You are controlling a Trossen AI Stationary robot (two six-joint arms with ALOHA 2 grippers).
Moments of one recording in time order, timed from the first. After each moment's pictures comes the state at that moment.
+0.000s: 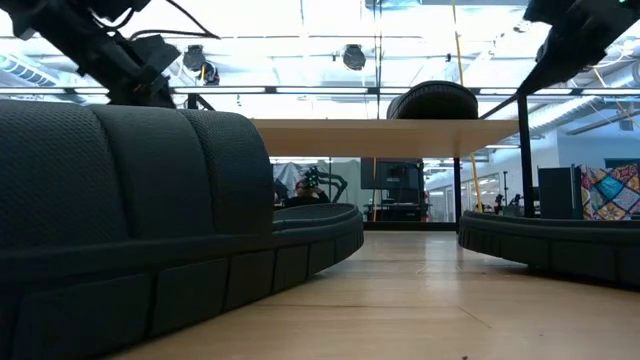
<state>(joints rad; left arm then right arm) 0.11 0.76 0.52 -0.42 -0.50 -0.55 0.06 0.53 0.78 -0.90 0.34 0.24</state>
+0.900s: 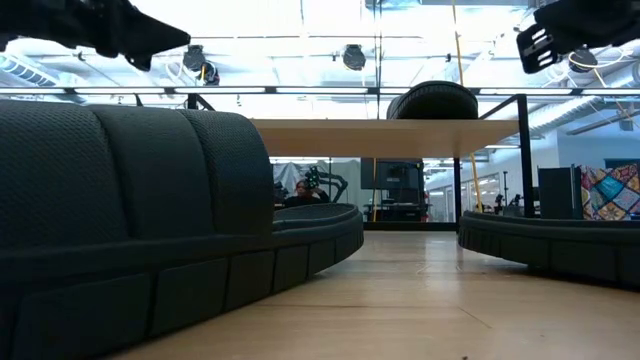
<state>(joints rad) -0.21 0.58 0.32 0.19 -0.29 0.15 0.06 0.31 0.43 -0.20 -0.24 0.02</state>
